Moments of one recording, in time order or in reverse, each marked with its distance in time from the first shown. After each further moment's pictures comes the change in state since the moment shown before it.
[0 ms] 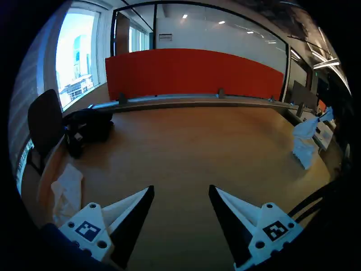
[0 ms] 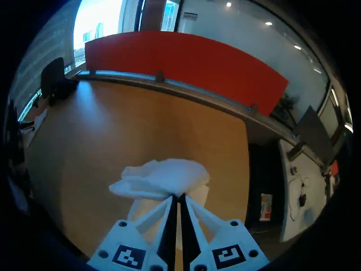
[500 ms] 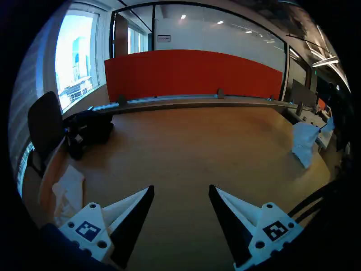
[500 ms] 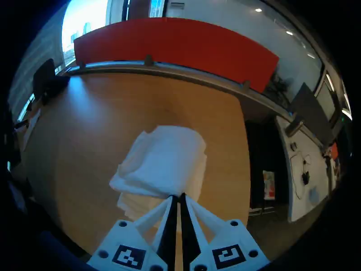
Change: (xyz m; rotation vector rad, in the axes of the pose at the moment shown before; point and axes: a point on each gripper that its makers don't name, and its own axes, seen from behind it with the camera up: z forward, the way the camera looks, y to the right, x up) left arm 0.001 -0.002 -0.004 0.002 0.005 0.012; right arm -0.064 0.005 0.008 -0.037 -0.090 0.090
